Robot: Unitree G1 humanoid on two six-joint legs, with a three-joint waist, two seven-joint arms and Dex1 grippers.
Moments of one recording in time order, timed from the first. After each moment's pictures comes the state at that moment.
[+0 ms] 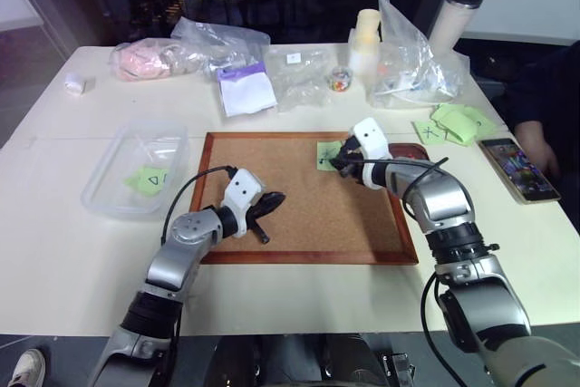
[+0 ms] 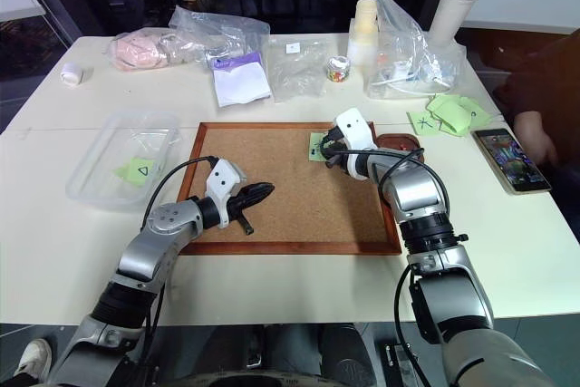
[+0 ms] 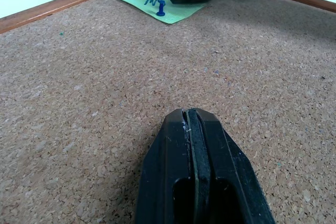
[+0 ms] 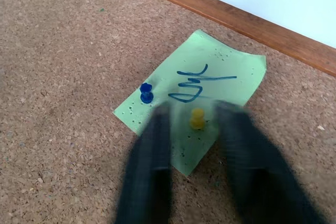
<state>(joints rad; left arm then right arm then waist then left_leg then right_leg) -0.28 0.32 -0.18 -0.04 -0.16 0.34 -0.69 -0.68 -0.38 0.11 0.24 0.14 0.69 0.57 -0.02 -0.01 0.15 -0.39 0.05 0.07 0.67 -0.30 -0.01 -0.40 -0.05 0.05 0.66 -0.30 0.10</state>
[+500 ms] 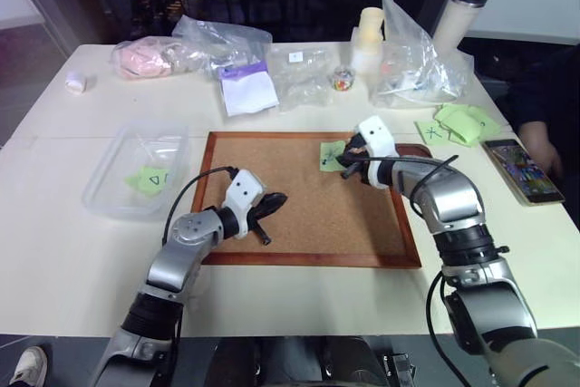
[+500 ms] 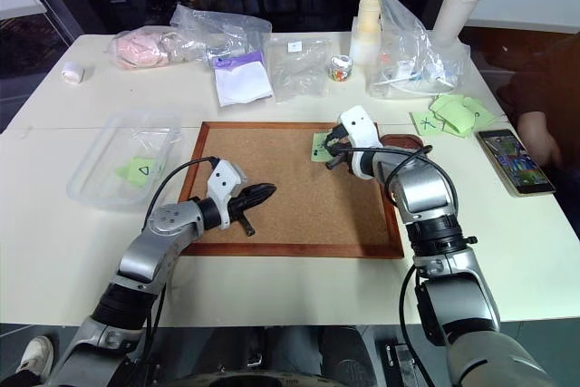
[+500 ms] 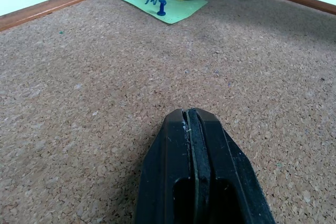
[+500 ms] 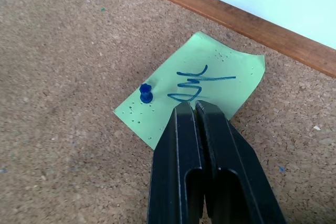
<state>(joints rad) -0.27 0.32 -0.18 -0.04 -0.16 0.34 -0.69 -0.67 -0.41 0.07 0.08 0.17 0.82 0.57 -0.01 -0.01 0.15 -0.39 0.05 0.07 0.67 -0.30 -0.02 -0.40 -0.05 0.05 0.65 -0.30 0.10</state>
